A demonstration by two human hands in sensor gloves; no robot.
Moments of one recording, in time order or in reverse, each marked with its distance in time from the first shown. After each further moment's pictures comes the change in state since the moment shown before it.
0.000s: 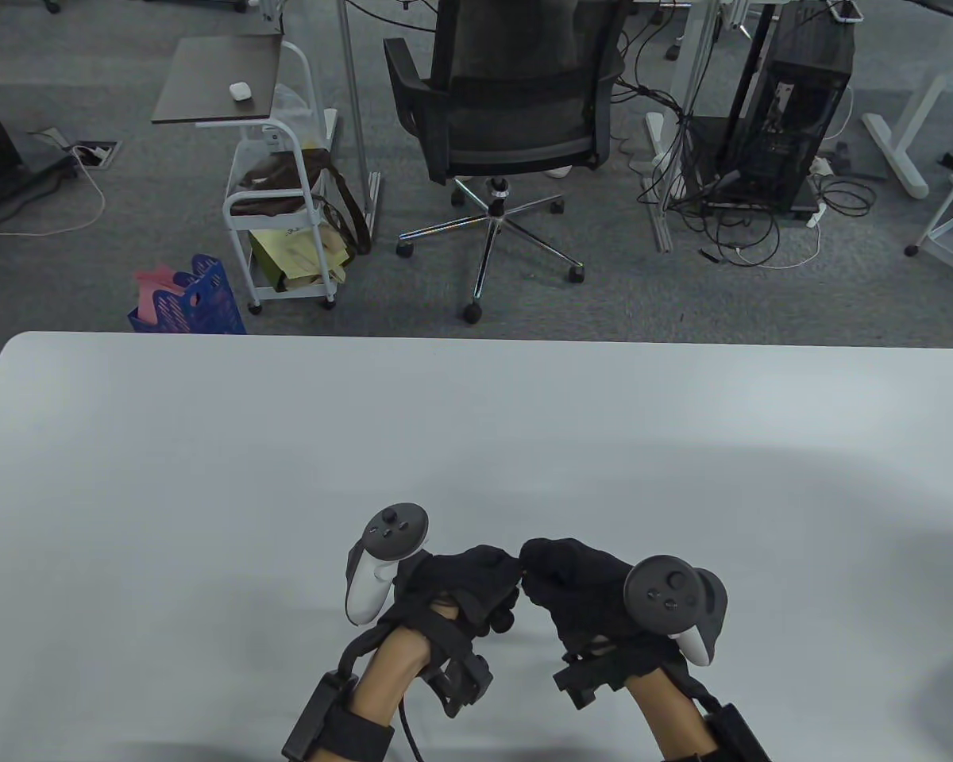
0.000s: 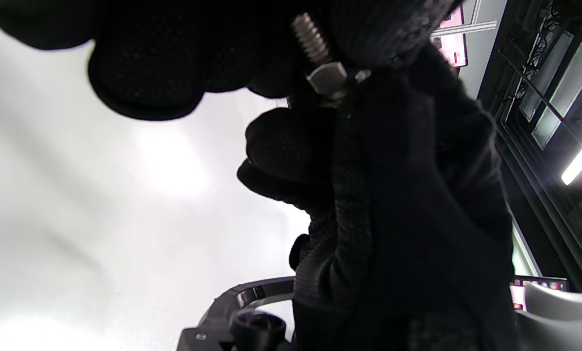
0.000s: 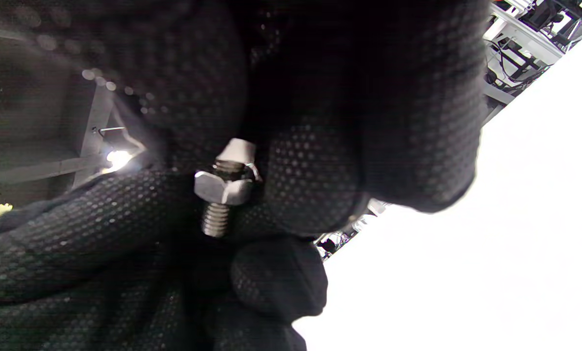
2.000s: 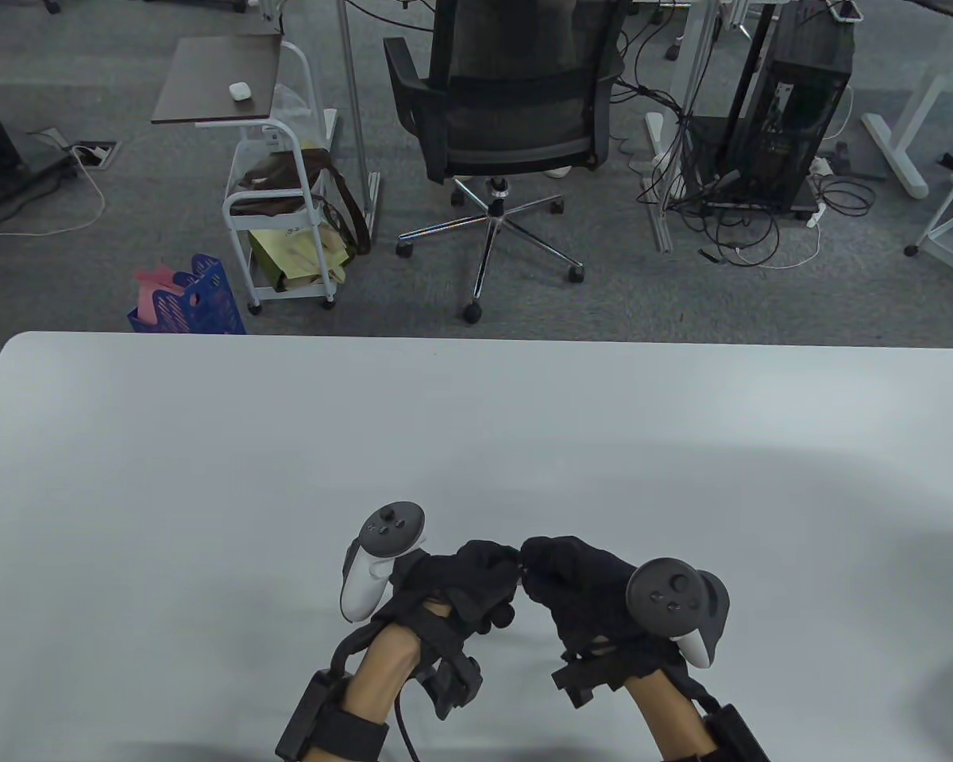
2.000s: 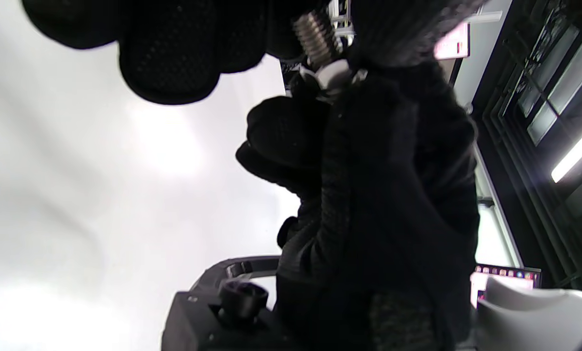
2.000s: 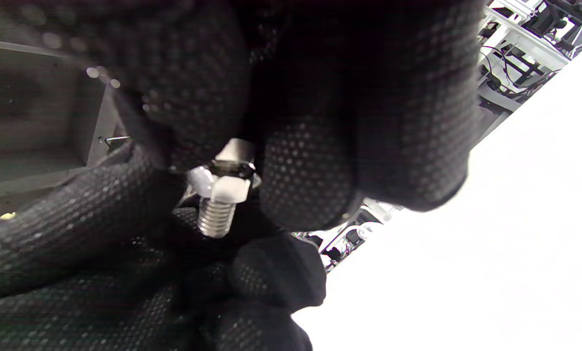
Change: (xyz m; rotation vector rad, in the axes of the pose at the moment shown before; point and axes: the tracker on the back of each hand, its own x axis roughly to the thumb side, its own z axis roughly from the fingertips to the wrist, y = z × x) left_hand 0.000 0.002 0.003 -0.020 -0.006 0.062; right_hand 0.002 -0.002 0.001 -0.030 -0.009 -0.017
